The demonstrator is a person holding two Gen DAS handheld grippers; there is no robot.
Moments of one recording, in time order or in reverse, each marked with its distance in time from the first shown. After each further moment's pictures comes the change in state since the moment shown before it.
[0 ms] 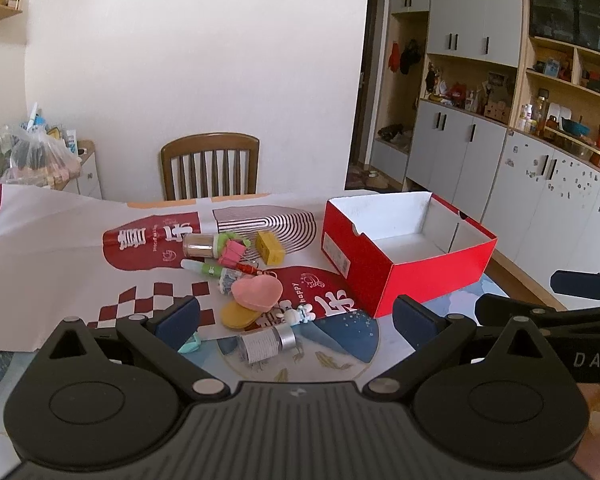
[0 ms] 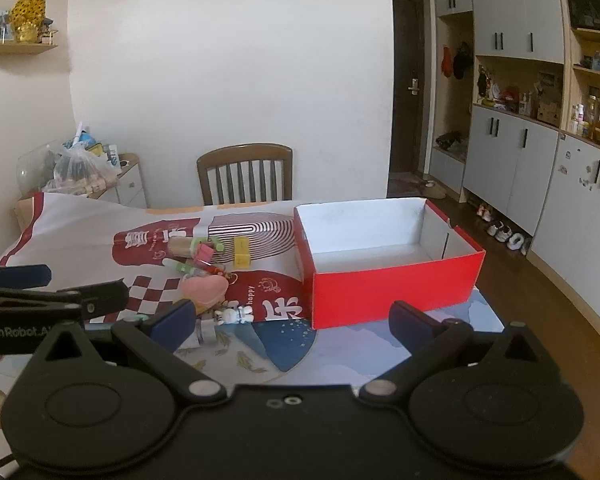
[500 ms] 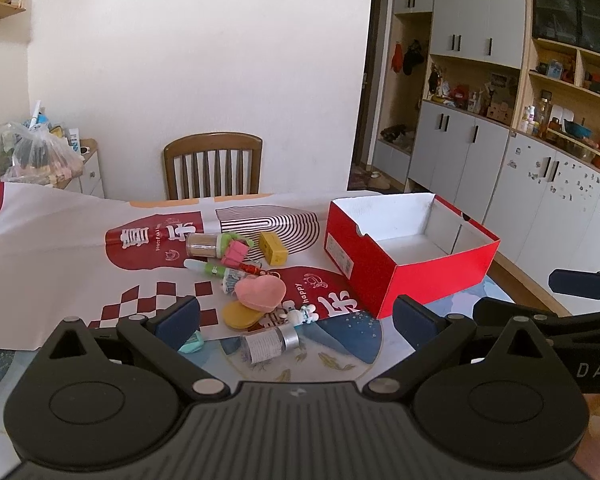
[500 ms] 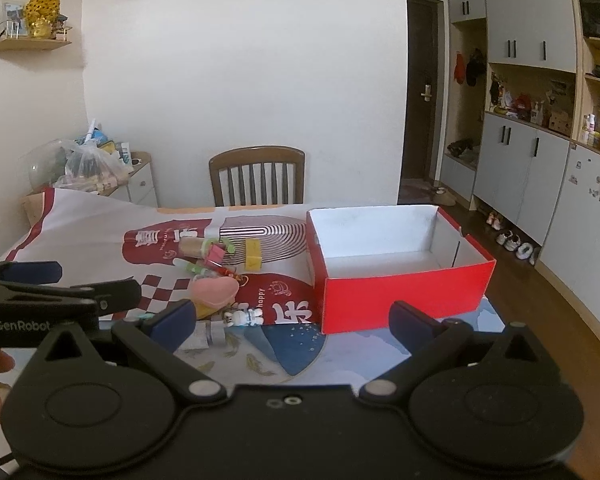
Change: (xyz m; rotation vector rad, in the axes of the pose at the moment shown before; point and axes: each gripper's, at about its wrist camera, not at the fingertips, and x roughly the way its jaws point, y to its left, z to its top) left arm 0.000 -0.001 0.000 -0.005 -0.004 0.009; right arm -0.001 0.003 0.004 -0.022 -0.004 0.033
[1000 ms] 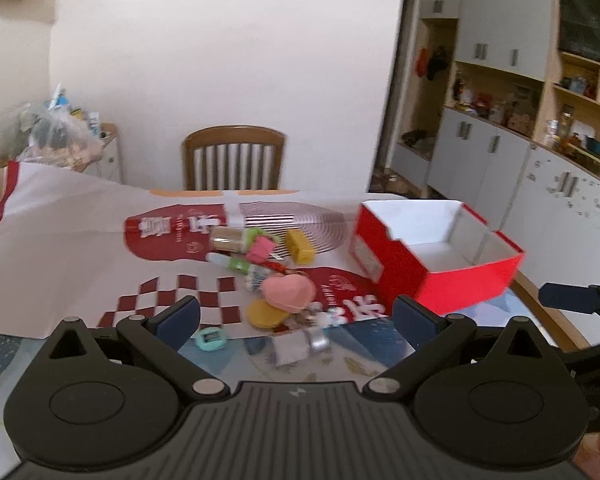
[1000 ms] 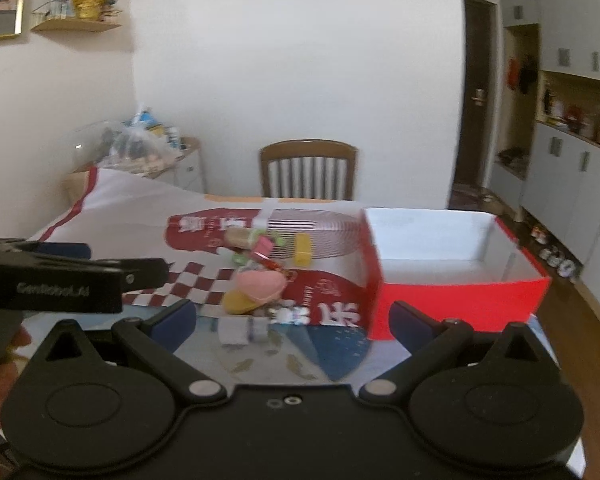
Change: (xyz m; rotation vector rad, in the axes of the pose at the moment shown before) left arm 0.017 0.036 0.000 -0.071 0.009 0.053; right arm 0.028 0.020 0.002 -0.098 0.019 0.176
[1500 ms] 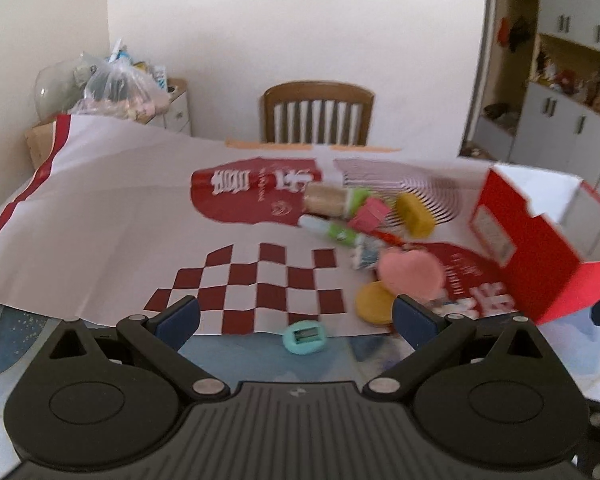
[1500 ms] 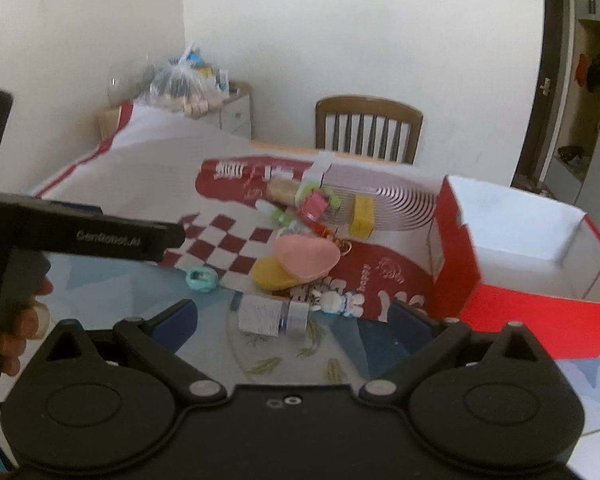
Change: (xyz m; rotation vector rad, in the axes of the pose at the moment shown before) left arm 0.114 0.059 -0.016 -0.050 0.114 0.236; right arm 0.115 0.015 -0.013 -0.112 0.147 0.095
